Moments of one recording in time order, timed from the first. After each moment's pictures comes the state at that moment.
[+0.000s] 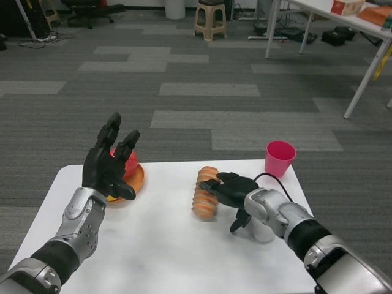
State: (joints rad) left arm -0.49 0.25 -0.45 0.82 -0.90 -0.66 -0.23; right arm -0.47 -0.33 0.43 0.70 -0.98 -0.27 0.11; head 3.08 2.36
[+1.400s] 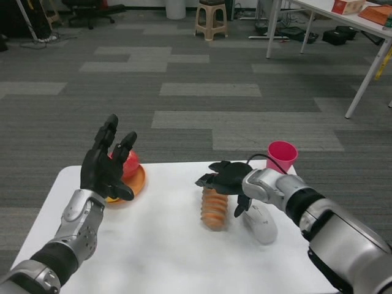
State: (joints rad) left arm -0.49 0.26 -0.45 0.83 -0.91 -0.67 -0.22; right arm -0.73 -0.35 0.63 0.97 -1.03 -0.46 0.05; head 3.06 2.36
